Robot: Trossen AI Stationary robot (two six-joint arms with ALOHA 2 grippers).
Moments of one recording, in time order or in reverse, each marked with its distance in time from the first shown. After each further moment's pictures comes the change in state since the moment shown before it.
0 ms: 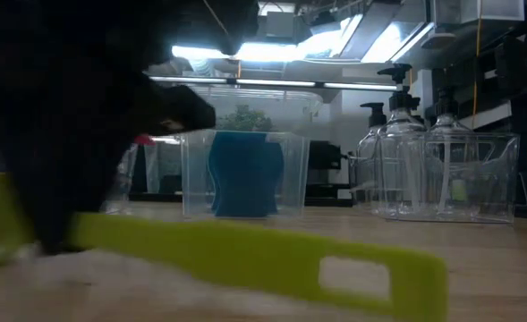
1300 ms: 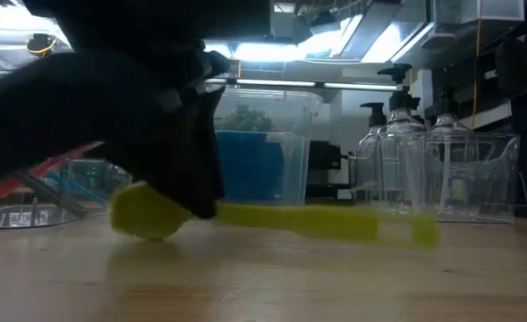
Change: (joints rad) left arm -0.051 0.036 0.000 0.005 -0.640 -0.114; right arm 0.000 0.000 0.000 0.000 0.000 0.000
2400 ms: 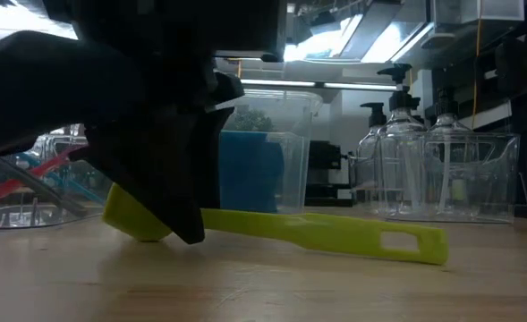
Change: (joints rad) left arm 0.041 -0.003 0.000 0.027 0.184 0.098; right arm 0.000 0.000 0.000 0.000 0.000 -0.001
